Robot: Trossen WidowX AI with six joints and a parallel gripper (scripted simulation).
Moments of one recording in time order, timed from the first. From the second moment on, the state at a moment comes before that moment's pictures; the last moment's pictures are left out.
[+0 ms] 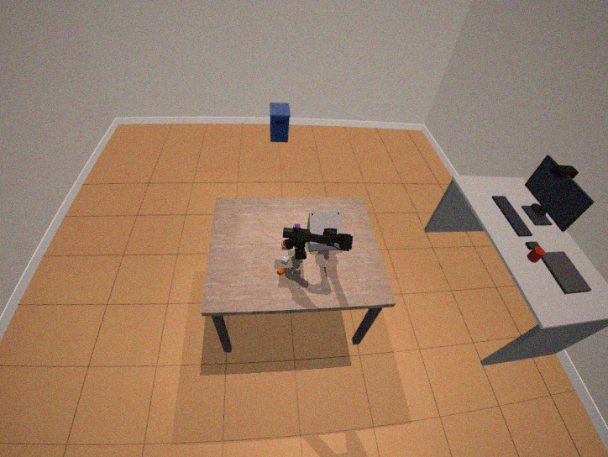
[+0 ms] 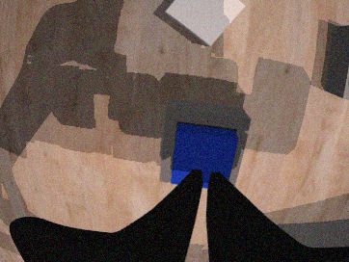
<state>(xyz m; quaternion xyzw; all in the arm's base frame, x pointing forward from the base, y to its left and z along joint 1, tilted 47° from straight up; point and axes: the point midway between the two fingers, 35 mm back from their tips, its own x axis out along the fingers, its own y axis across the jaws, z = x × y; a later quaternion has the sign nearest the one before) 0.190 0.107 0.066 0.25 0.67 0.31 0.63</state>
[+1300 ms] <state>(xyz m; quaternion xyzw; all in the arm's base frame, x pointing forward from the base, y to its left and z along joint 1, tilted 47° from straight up) 0.186 0.123 0.051 0.25 0.67 0.31 0.63</state>
